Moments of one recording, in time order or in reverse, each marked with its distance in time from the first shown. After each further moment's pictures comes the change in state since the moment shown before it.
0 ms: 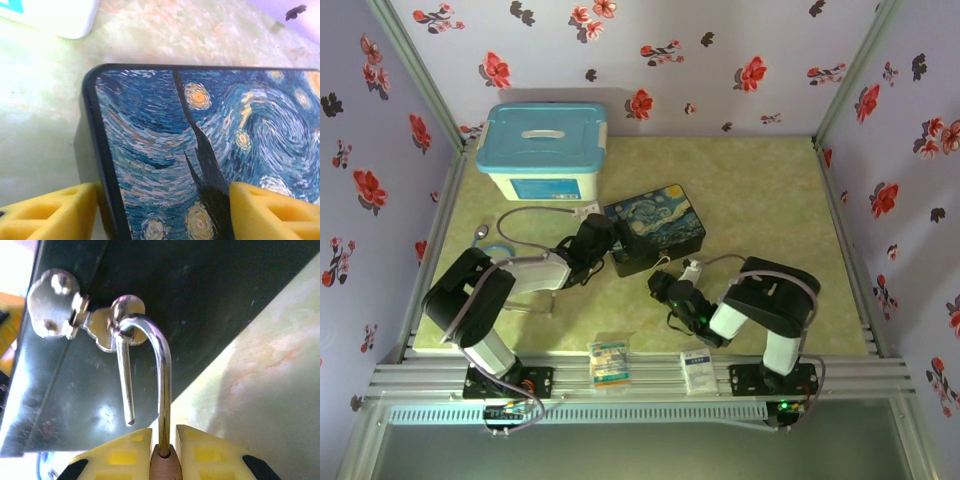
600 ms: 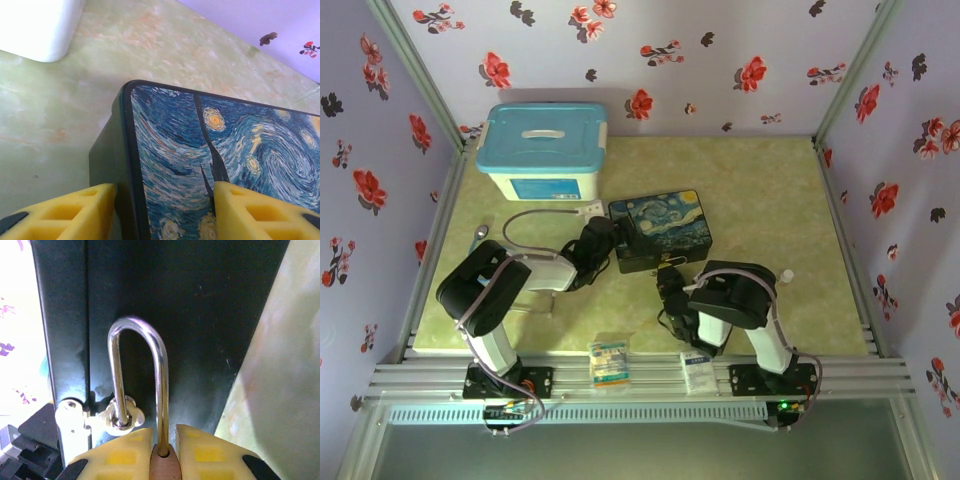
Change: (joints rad) left arm -0.007 0.086 -0.025 0.217 -0.021 0.023; right arm 0.080 0.200 -0.002 0.337 0.408 0.337
